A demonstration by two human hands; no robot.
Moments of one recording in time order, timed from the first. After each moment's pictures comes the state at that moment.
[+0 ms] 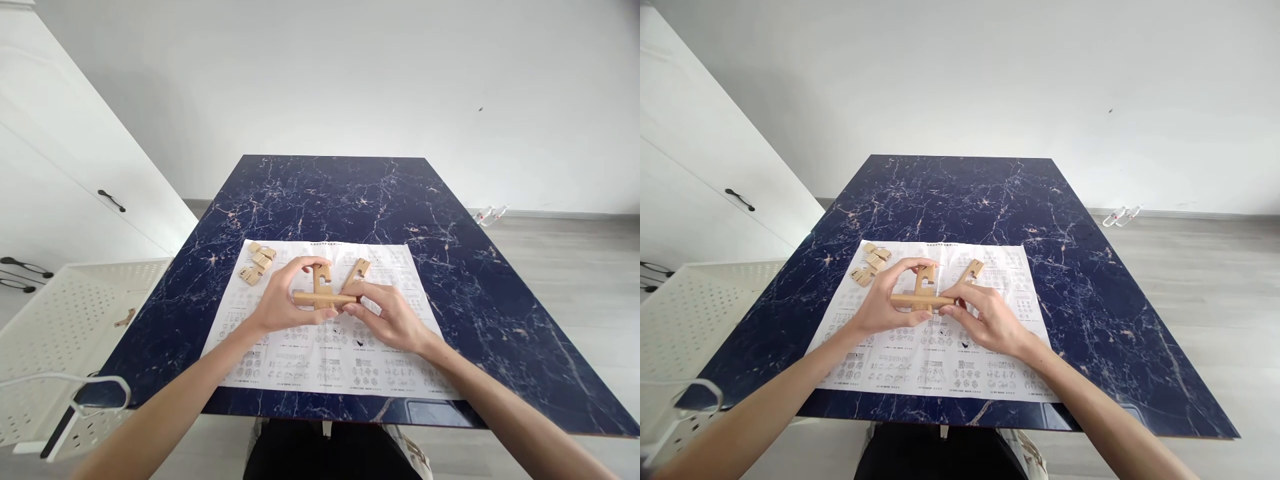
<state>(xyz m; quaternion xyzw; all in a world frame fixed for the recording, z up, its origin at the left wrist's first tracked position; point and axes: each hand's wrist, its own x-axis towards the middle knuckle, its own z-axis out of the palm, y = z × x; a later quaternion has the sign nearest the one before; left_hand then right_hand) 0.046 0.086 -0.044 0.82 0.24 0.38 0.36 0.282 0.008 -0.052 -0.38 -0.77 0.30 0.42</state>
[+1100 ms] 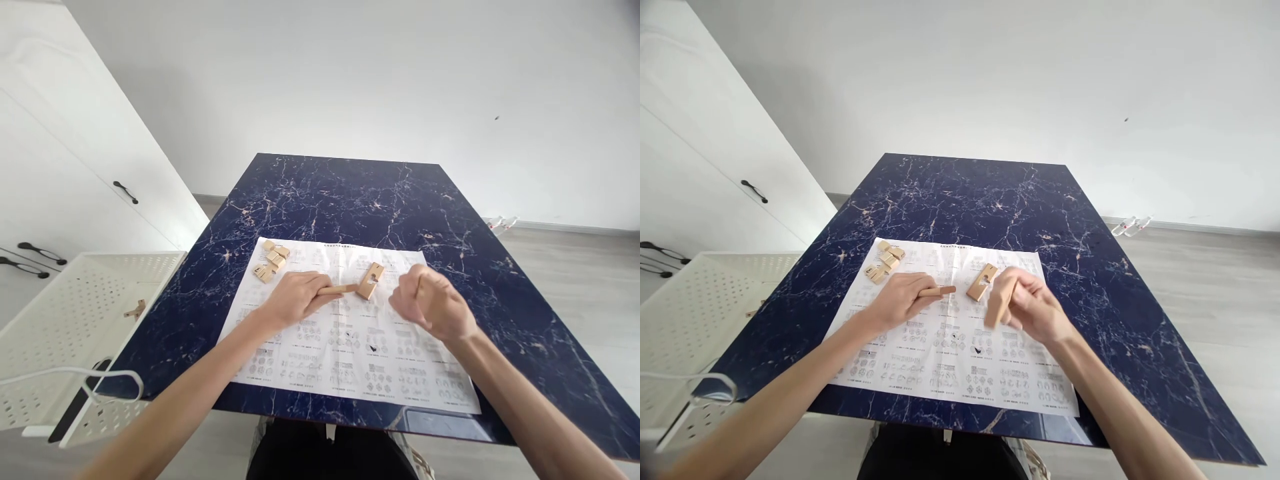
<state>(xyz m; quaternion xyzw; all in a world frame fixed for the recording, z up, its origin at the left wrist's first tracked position) 0.041 0.094 -0.066 0.91 0.23 0.28 0.19 0.312 0.020 -0.055 -0.34 -0.58 0.57 0.47</state>
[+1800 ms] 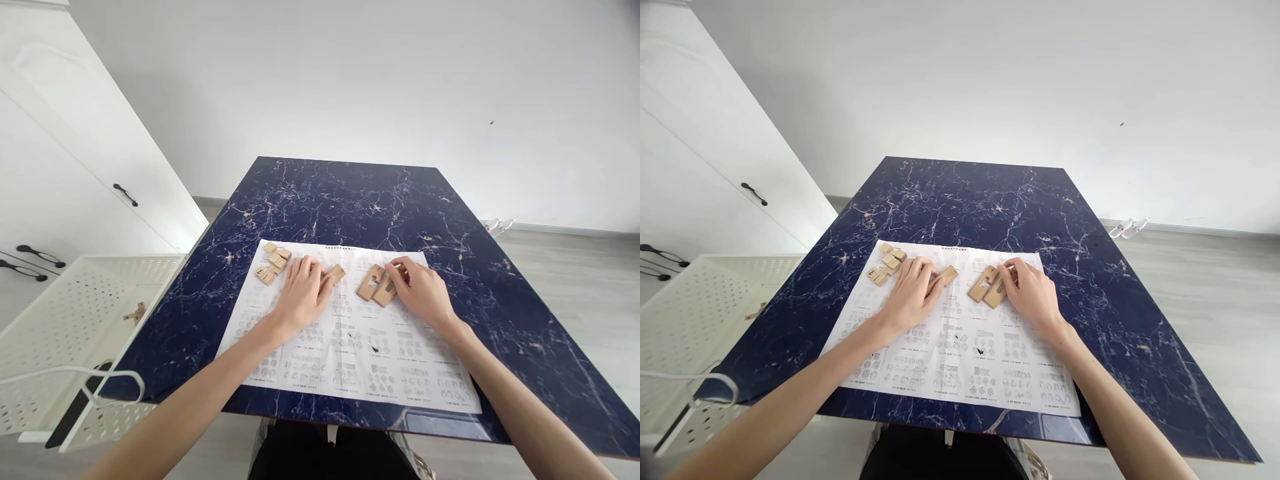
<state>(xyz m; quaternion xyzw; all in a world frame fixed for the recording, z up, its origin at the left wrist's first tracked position) 0.047 0.088 -0.081 0.87 0.40 0.28 0.09 0.328 0.045 -0.085 -0.70 -0.66 0.08 0.27</state>
